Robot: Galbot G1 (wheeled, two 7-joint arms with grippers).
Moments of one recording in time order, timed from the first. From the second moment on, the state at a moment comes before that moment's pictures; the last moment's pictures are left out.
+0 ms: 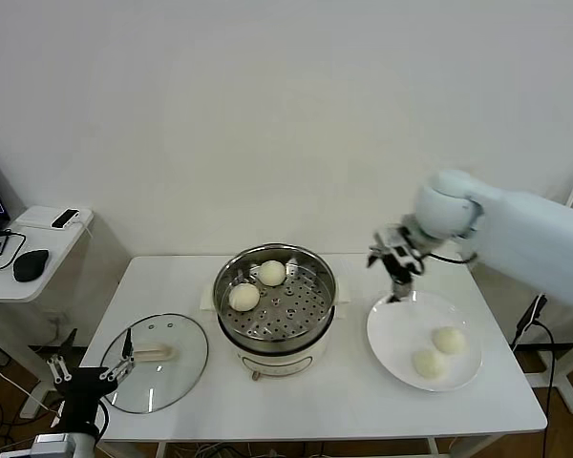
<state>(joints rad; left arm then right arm) 1.76 -1.31 -0.77 -2.21 -0.11 0.02 -0.13 0.38 0.56 -1.04 1.64 0.01 -0.32 -1.18</state>
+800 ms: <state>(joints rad) 1.75 -1.31 -0.77 -2.18 -0.10 0.02 -0.13 -0.23 0.43 -0.64 1.61 -0.22 -0.26 -1.14</state>
